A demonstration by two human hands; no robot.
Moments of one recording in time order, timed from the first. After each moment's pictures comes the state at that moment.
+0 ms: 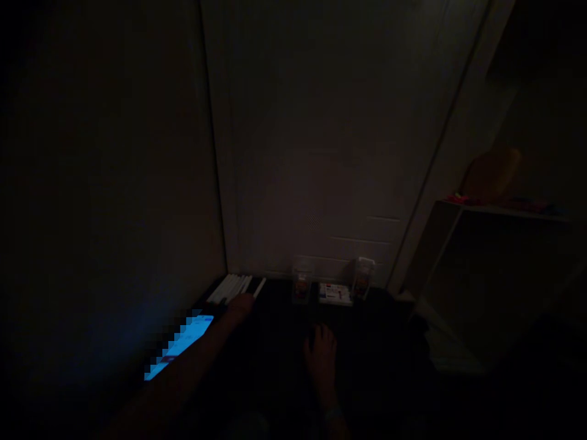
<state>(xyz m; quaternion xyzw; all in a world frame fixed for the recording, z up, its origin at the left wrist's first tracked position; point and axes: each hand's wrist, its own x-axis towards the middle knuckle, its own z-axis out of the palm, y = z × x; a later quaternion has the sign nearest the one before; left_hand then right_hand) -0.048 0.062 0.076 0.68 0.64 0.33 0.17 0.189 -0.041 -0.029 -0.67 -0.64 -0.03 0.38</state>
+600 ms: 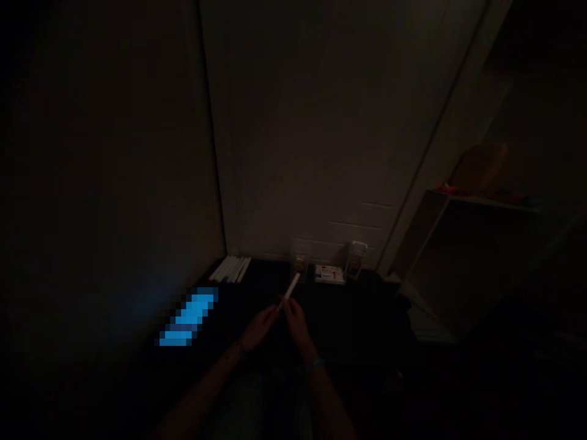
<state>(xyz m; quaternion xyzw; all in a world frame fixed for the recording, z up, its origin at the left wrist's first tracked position) 0.004 -0.036 -0.002 0.70 0.46 0.38 0.40 0.127 -0.043 0.011 -0.45 -0.55 0.39 0.58</state>
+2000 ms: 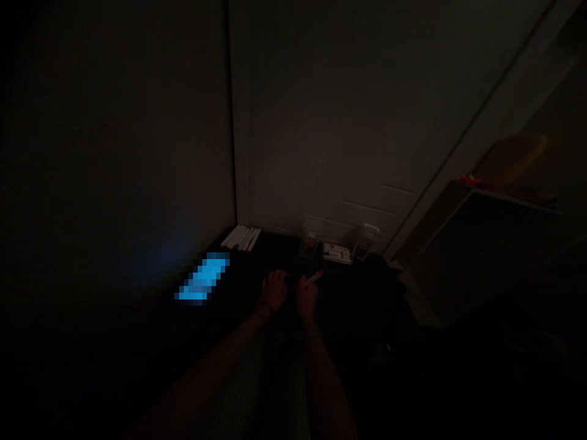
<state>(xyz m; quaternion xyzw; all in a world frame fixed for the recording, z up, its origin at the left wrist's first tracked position) 0.021 -0.036 -0.010 0.76 0.60 0.26 0.03 0.135 -0.043 -0.016 -0.62 -0.52 0.20 0.55</state>
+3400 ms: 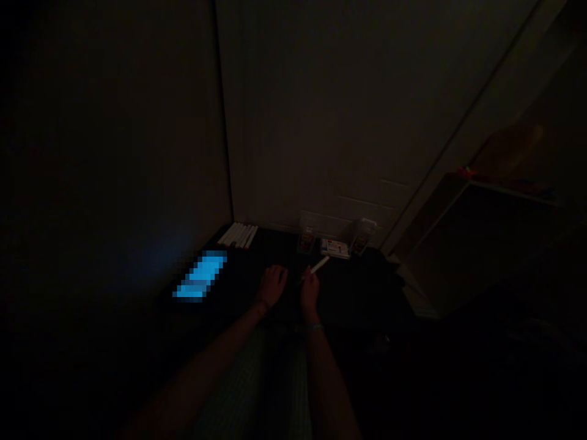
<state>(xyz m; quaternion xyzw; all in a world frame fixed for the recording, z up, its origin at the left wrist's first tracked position) 0.021 -0.033 -0.007 0.73 0.59 0.33 0.07 0.140 -0.042 -0.010 -0.57 -0.42 0.31 0.63</state>
